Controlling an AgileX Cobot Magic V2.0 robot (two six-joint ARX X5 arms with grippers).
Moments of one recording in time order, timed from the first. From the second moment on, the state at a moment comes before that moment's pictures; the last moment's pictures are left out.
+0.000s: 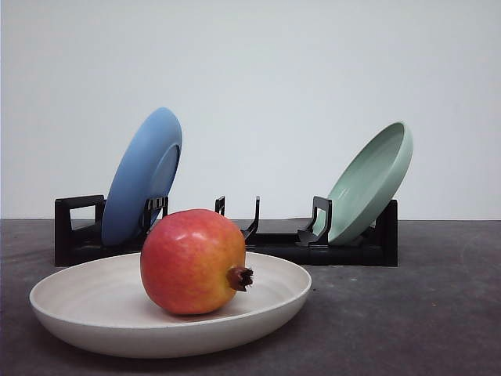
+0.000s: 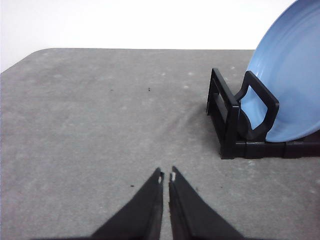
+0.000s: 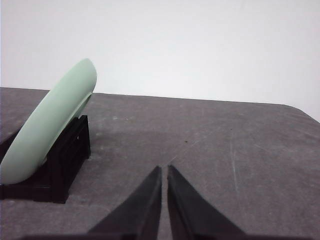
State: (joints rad) left_arx 0.00 0.00 0.02 -0.19 0.00 0.01; right_arx 0.02 0.00 0.01 0.01 0.00 -0.01
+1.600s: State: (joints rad) left_arx 0.00 0.00 0.02 -0.19 0.00 0.01; right_arx 0.02 0.00 0.01 0.01 0.00 -0.01
